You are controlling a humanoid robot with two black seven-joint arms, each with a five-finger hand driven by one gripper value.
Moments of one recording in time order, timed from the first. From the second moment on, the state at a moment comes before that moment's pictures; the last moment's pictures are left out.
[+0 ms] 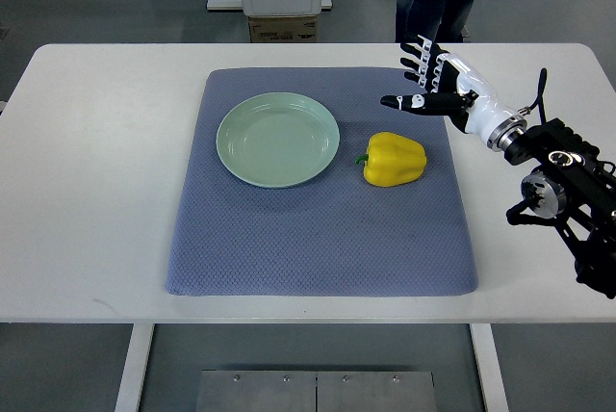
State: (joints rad) left arm -0.01 0.00 -0.11 -0.22 0.09 0.18 -0.18; right arm 0.72 -0.24 0.86 0.94 -0.87 0.19 0.19
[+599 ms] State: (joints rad) left arm -0.01 0.00 -0.11 -0.22 0.09 0.18 -0.18; right arm 0.77 -0.33 0.57 0.94 -0.99 0.19 0.34
